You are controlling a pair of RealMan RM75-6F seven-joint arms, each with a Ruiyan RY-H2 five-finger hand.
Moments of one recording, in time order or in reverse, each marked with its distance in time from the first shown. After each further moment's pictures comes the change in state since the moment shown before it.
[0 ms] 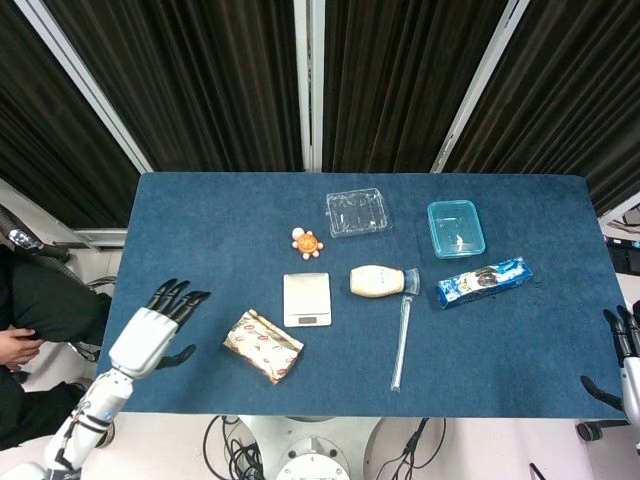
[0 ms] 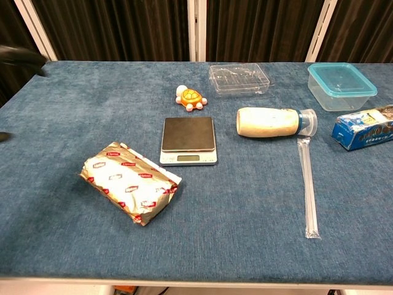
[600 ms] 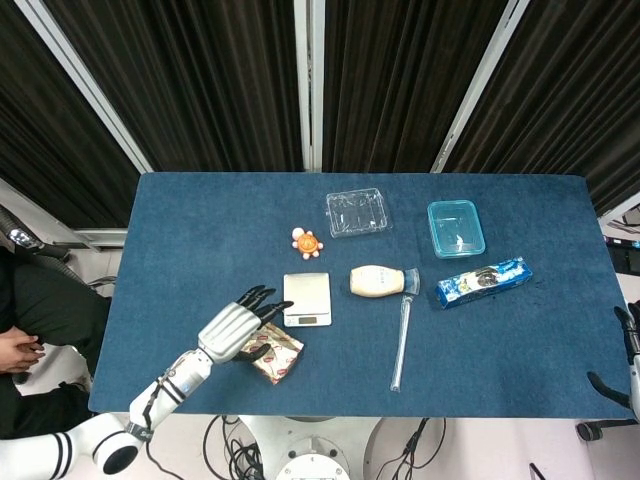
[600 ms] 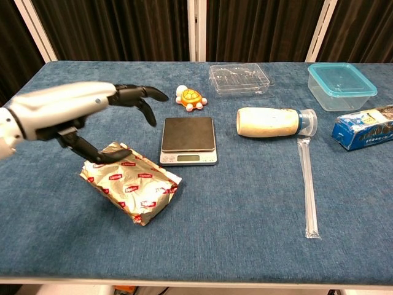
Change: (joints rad) left arm -0.233 -0.252 -0.040 0.112 -0.101 -0.236 -0.084; right arm -0.001 0.007 0.017 0.001 0.030 -0.006 0.028
